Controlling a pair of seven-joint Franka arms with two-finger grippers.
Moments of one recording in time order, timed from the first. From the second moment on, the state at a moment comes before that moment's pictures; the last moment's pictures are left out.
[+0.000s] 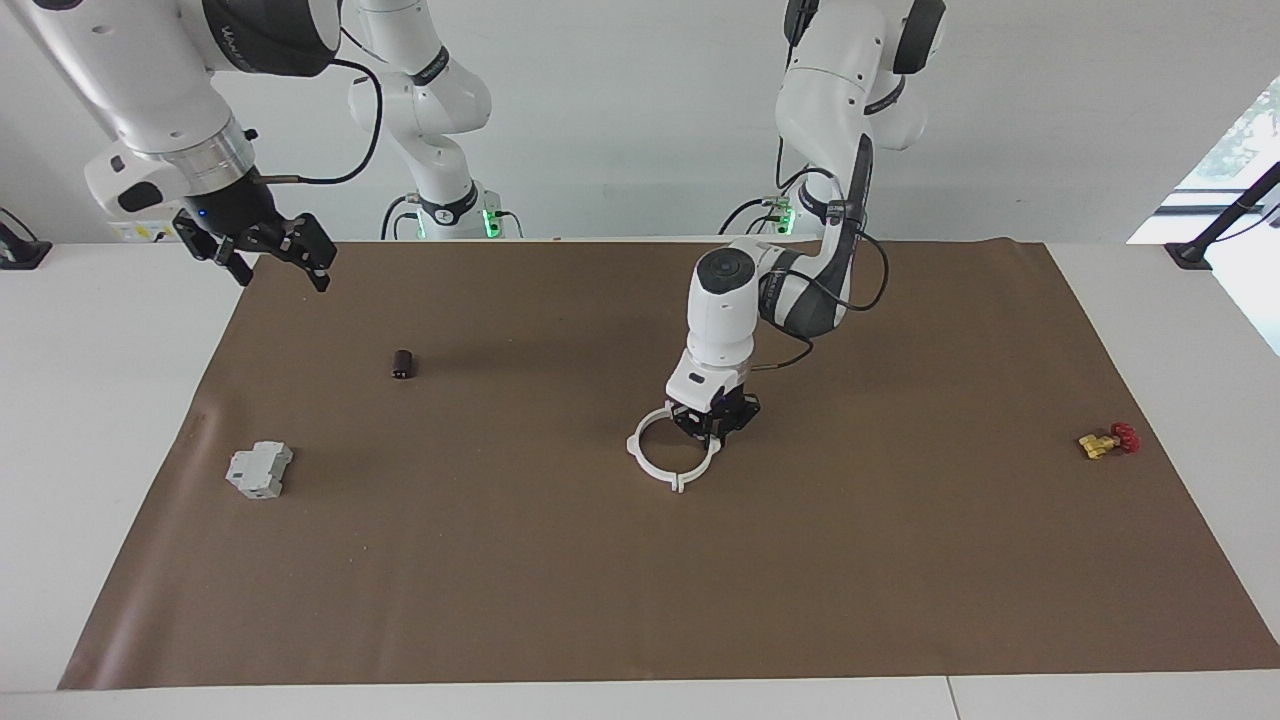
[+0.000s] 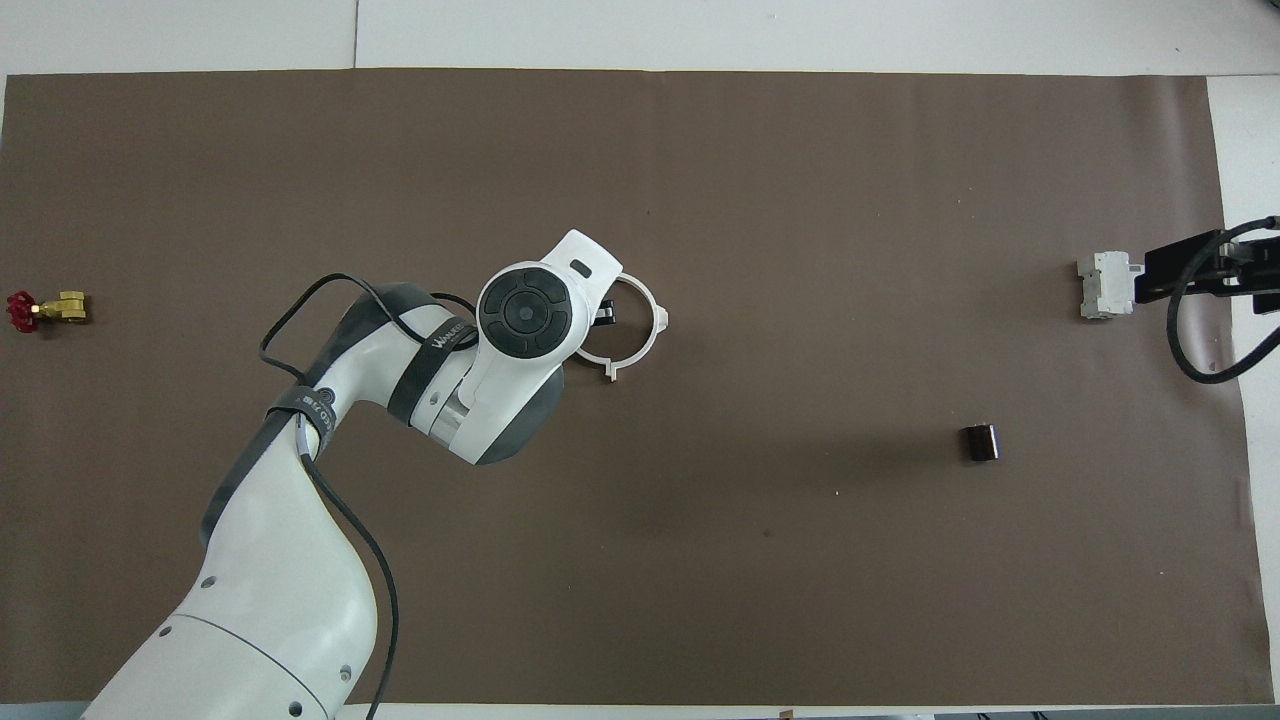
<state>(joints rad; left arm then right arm) -0.67 0.44 0.08 -1.84 0.13 2.41 -0.74 0.04 0.00 -0.10 -1.58 -0.01 1.57 0.06</state>
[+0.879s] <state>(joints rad) -0.41 0.28 0.08 -1.84 0.13 2.28 -0.49 0.05 0.00 -0.10 -1.58 -0.01 1.57 0.06</state>
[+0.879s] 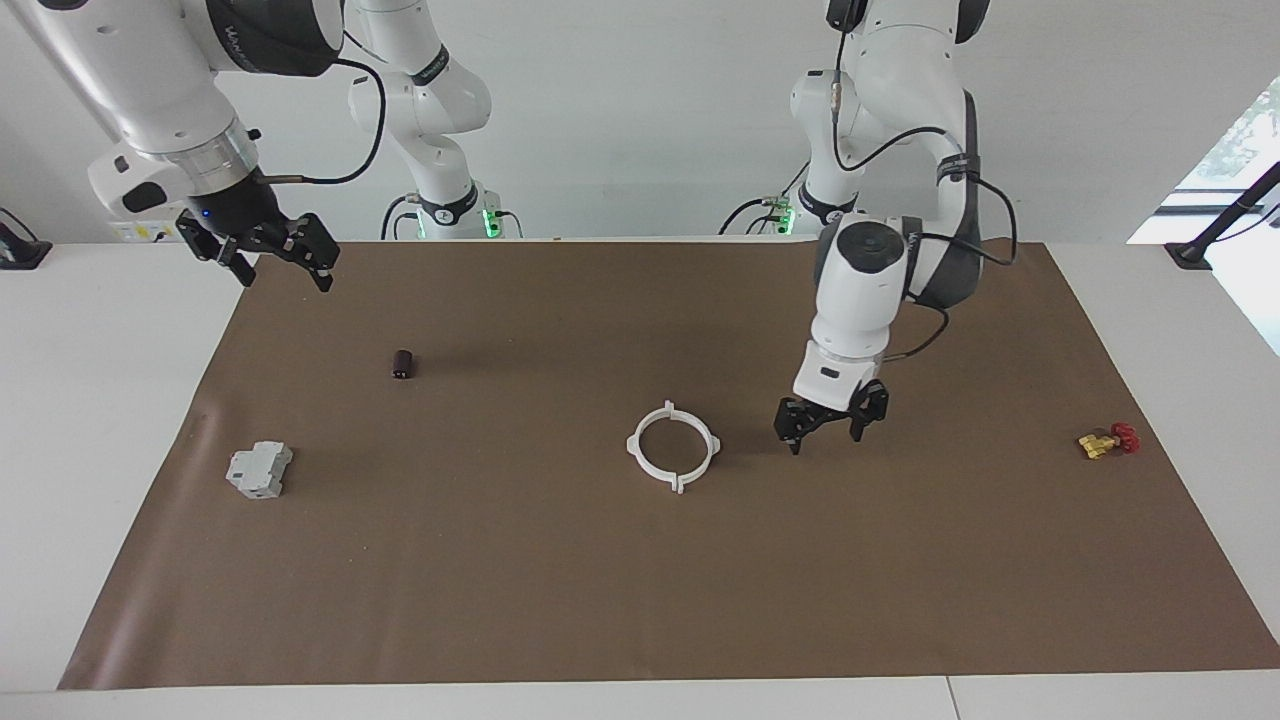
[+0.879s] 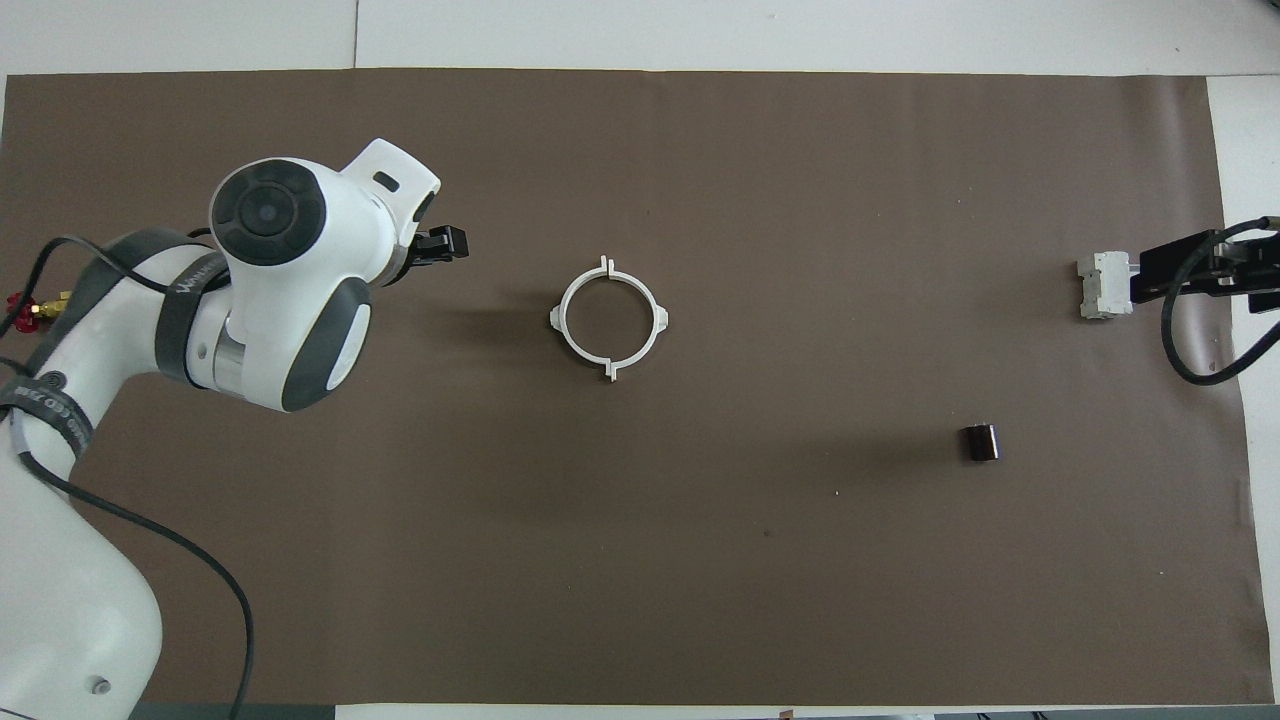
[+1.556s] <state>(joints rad) -0.19 0.14 0.08 -1.83 0.03 2.11 -0.18 0.05 0.00 -0.09 -1.58 -0.01 1.57 0.06</state>
